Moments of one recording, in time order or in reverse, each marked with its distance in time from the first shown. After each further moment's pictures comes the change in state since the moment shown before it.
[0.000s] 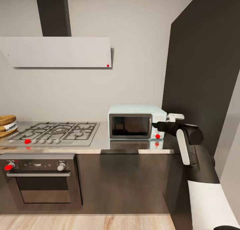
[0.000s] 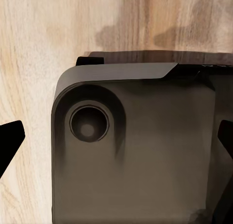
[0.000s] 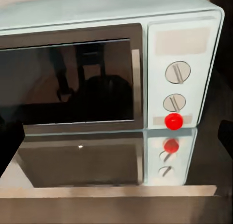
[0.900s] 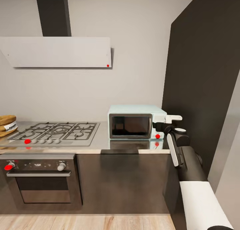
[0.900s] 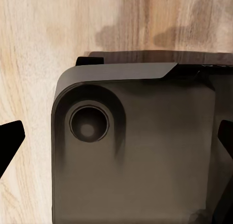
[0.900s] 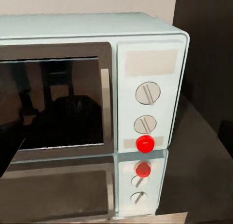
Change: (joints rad) left arm 0.000 0.000 0.000 0.000 0.000 0.000 0.000; right arm 0.006 0.055 0.010 0.149 0.146 -0.266 -0.087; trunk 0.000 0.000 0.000
